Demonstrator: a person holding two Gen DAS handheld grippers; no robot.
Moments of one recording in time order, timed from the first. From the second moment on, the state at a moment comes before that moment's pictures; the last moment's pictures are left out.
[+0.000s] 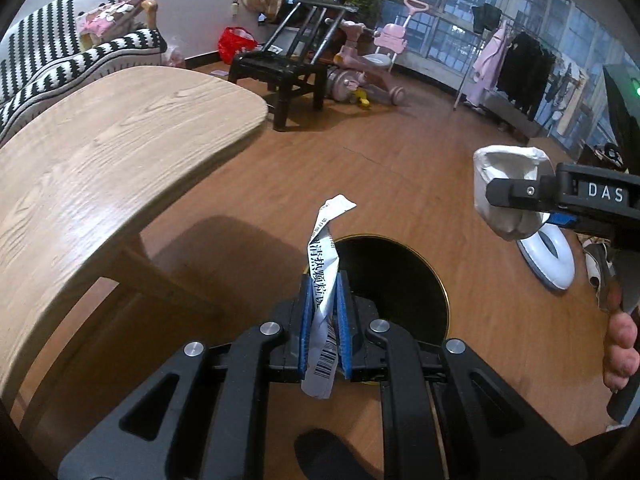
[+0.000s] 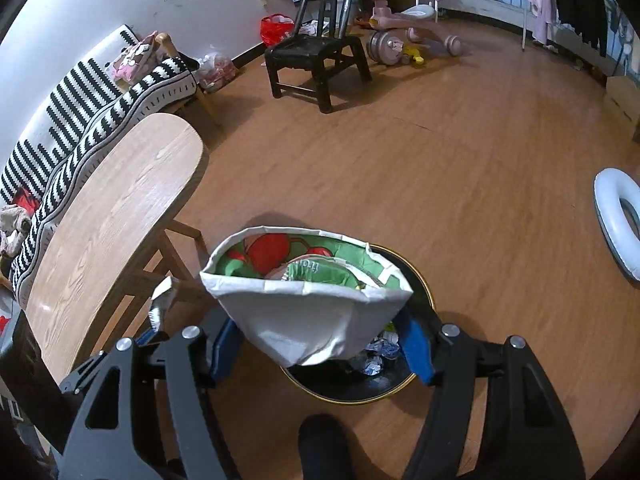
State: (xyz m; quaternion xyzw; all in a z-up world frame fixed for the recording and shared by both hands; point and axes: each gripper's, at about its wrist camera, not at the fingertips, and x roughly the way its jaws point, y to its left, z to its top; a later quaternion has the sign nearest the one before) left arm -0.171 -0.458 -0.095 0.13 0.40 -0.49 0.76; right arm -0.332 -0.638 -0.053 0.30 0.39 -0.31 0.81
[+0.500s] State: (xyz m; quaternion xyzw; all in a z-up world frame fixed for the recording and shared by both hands) left arm -0.178 -0.506 -0.125 0.11 0.44 -0.51 0.73; right arm -0.333 -0.652 -0.055 0.32 0.38 -0.33 0.80
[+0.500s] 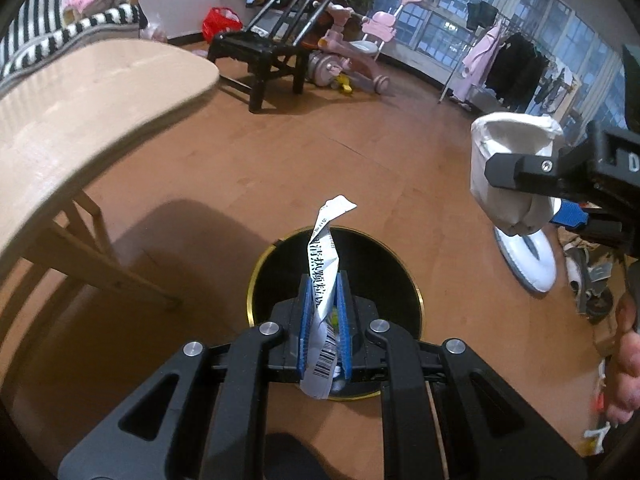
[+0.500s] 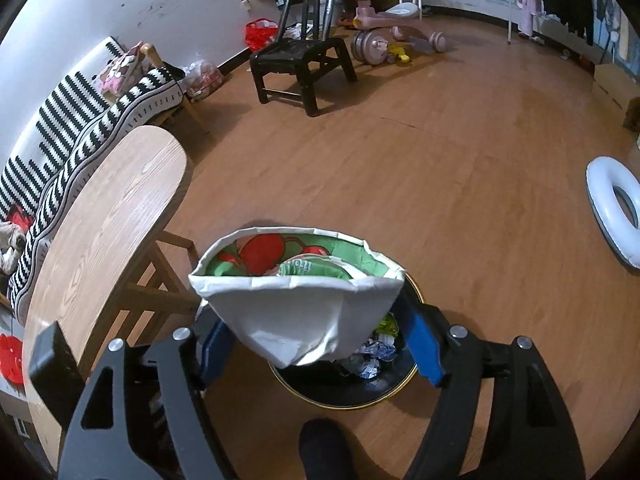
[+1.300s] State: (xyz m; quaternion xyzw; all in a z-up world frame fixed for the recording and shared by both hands) left arm -0.152 -0.465 -0.094 0.11 0.42 -0.46 0.77; right arm -0.289 -0.615 -0.021 0.29 0.35 -0.31 0.83
